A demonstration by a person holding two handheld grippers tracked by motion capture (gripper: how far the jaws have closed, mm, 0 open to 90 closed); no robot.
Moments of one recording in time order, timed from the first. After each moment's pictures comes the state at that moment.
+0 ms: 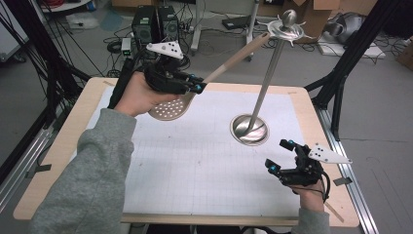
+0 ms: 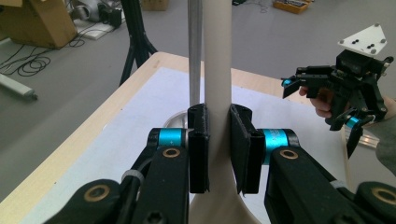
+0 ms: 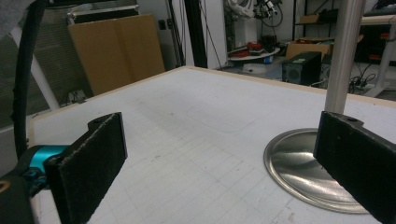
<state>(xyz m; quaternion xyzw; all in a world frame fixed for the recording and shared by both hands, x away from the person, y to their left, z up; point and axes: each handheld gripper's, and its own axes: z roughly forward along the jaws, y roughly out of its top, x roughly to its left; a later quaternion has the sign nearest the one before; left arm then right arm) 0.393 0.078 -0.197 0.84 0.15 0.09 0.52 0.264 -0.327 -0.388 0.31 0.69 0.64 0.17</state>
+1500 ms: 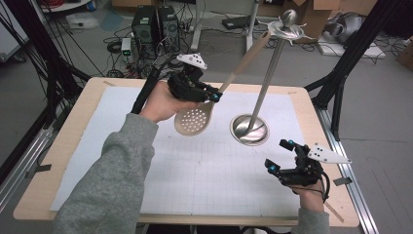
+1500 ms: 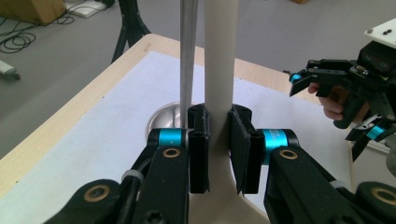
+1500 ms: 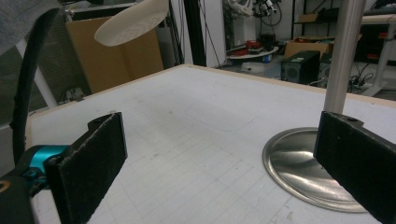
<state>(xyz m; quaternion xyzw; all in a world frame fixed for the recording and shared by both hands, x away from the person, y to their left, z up) 0.403 0.032 -0.227 0.85 0.18 0.07 0.49 0.264 -0.326 -0.387 0.31 0.69 0.63 0.17</state>
